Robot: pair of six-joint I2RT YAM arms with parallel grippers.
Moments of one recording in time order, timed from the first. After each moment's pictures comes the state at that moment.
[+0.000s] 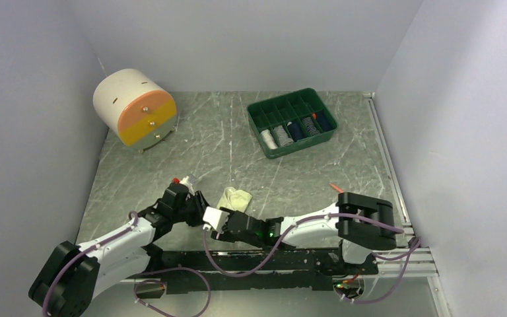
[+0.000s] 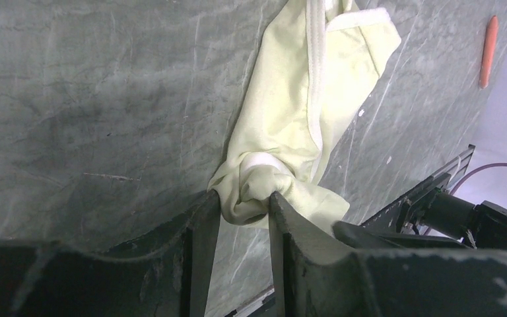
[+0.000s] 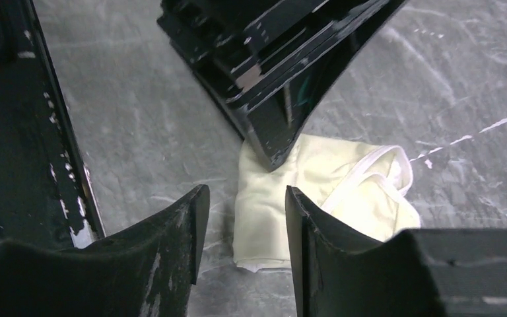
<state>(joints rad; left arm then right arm) -0.54 0.96 0.20 -0.03 0.26 -0.92 1.41 1.62 0.71 0.40 0.30 -0.17</state>
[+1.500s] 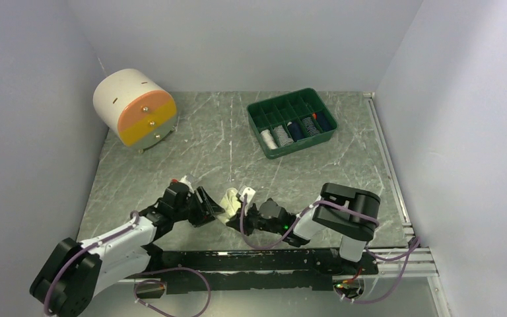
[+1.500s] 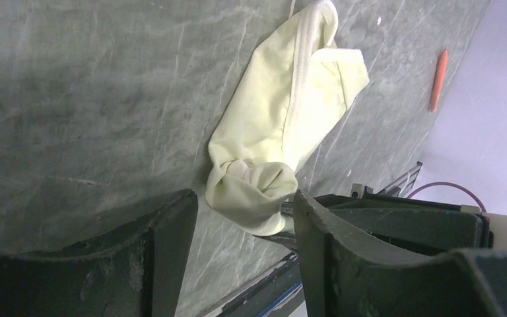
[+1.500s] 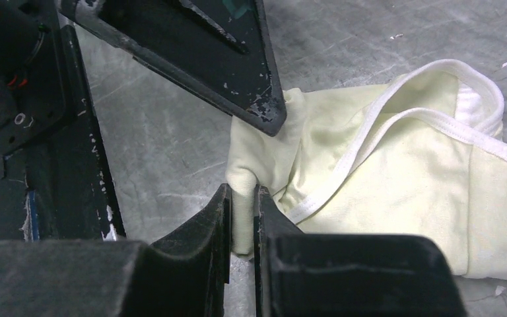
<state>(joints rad) -0.54 0.97 0.20 0.02 0.27 -1.07 1.18 1.77 0.39 1.05 -0.07 0.30</state>
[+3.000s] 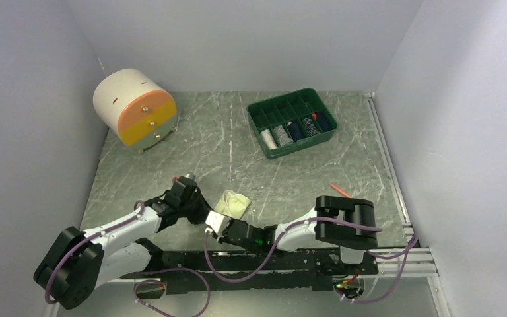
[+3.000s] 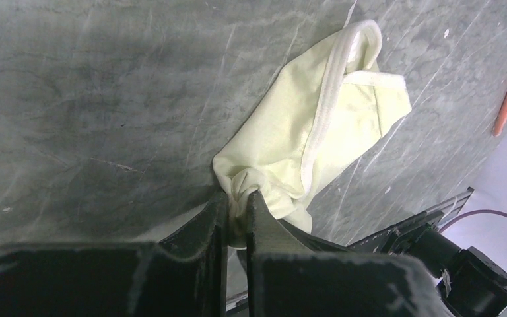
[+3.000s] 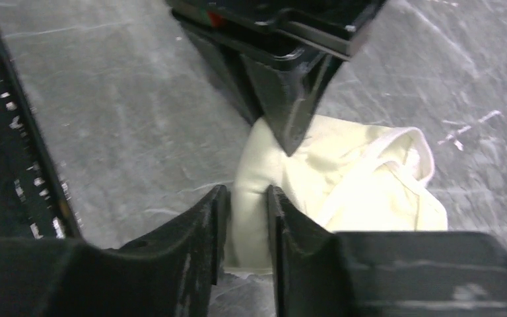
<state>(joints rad) -0.59 1.06 0.34 -0.19 0.16 -1.06 1.44 1.77 0.65 0.61 0.38 -0.12</state>
